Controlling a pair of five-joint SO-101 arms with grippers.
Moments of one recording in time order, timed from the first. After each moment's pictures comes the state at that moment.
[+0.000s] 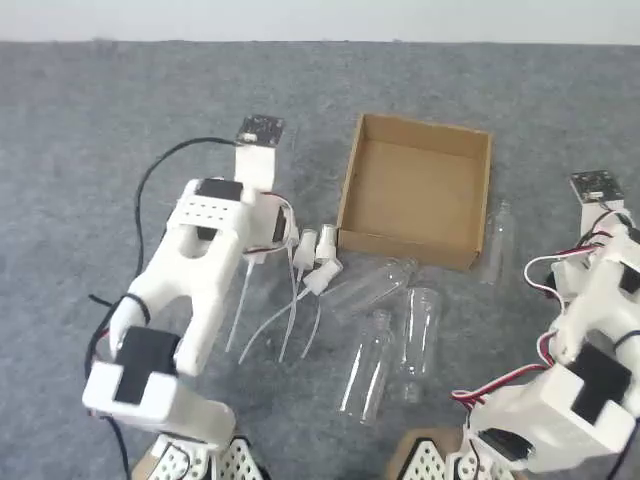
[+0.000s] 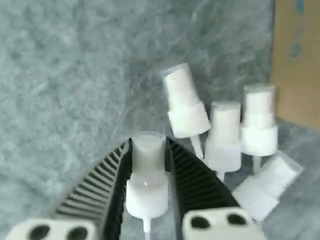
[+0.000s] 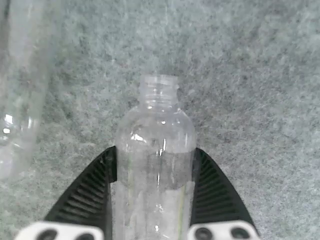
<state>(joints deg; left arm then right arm) 4.2 3.9 26.5 59.0 3.5 34.4 5.1 26.1 55.9 41.0</state>
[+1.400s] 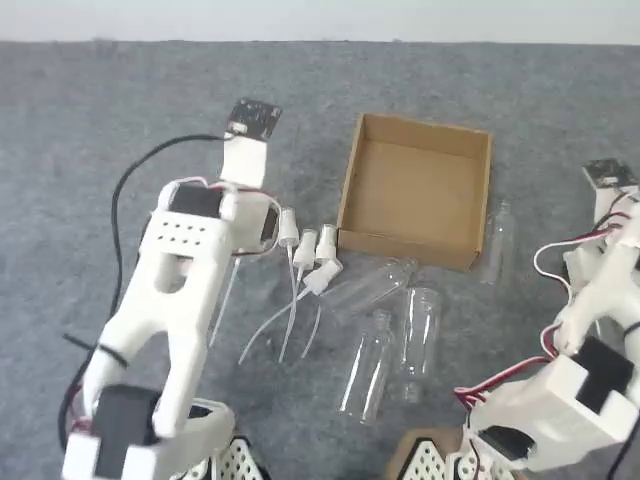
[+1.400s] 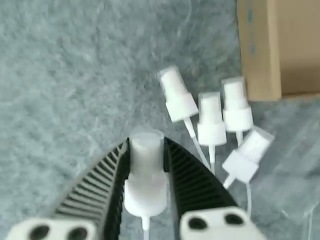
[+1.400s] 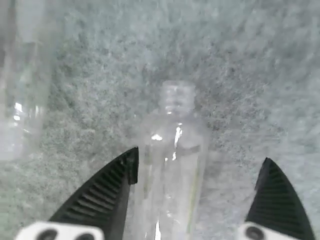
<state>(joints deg) 4.0 -13.1 29.7 65.2 -1.0 33.8 6.9 13.6 68.4 41.1</state>
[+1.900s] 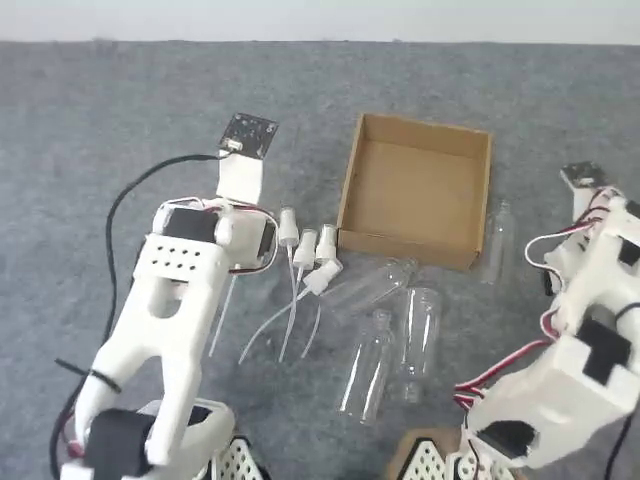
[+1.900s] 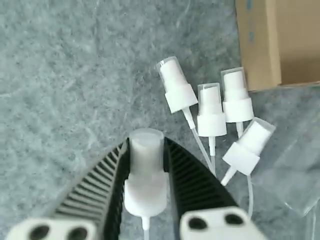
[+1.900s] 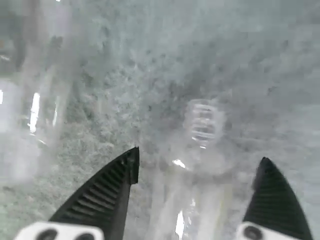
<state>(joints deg) 3.9 -20.4 38.3 61.6 -1.0 31.0 14.9 12.6 68.1 39.4</state>
